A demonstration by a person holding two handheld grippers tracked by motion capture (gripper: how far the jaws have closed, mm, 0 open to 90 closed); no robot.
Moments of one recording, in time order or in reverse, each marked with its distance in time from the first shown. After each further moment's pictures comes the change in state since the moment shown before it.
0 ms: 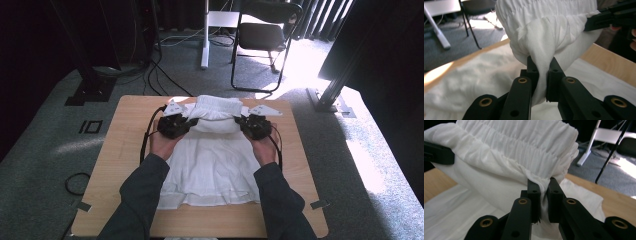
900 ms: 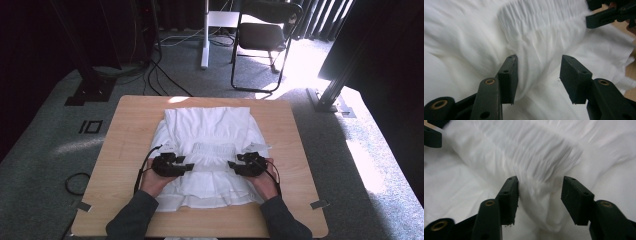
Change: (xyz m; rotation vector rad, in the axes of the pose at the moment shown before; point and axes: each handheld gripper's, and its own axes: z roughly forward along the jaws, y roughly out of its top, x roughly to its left) left arm -0.014 -0.120 -0.001 0.207 -0.126 -0.163; right arm 0.026 -0.112 0.000 0.287 0.134 0.026
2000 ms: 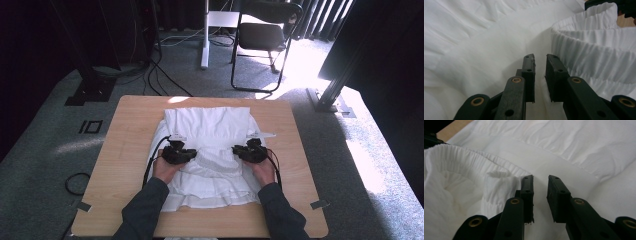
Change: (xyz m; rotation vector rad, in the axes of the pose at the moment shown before) left arm 0.016 0.020 0.043 0.036 0.014 -0.042; right arm -0.037 0.014 0.024 -0.043 0.052 0.152
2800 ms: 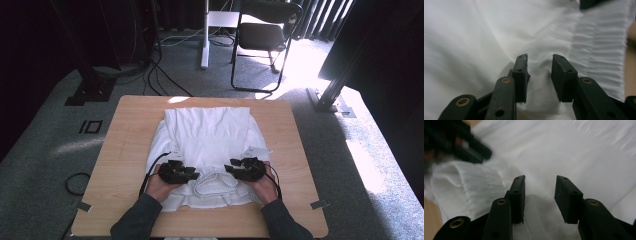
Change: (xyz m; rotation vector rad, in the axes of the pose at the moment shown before) left arm -0.023 -0.034 -0.023 0.040 -0.089 0.092; right arm 0.050 -0.034 -0.024 0.033 0.081 -0.204
